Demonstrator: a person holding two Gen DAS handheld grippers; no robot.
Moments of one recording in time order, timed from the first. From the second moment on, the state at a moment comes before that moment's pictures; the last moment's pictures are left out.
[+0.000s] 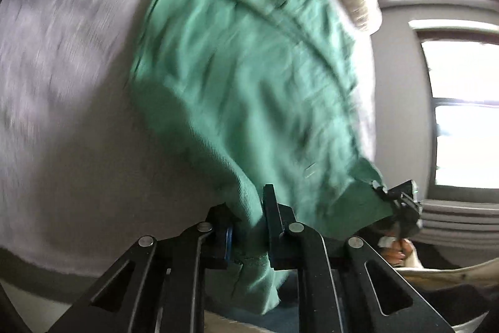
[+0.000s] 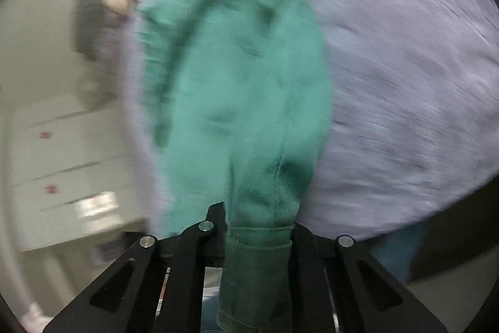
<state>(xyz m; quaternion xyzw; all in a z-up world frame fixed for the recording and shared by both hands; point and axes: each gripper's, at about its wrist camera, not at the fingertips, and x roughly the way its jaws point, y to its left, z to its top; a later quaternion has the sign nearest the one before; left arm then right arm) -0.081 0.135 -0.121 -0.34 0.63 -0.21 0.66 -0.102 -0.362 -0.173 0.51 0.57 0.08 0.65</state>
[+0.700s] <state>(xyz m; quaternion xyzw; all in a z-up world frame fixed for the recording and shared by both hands) 0.174 0.166 -0.079 -0.33 0.55 -0.14 0.75 0.147 -0.338 -0.110 0.55 0.46 0.14 0.68</state>
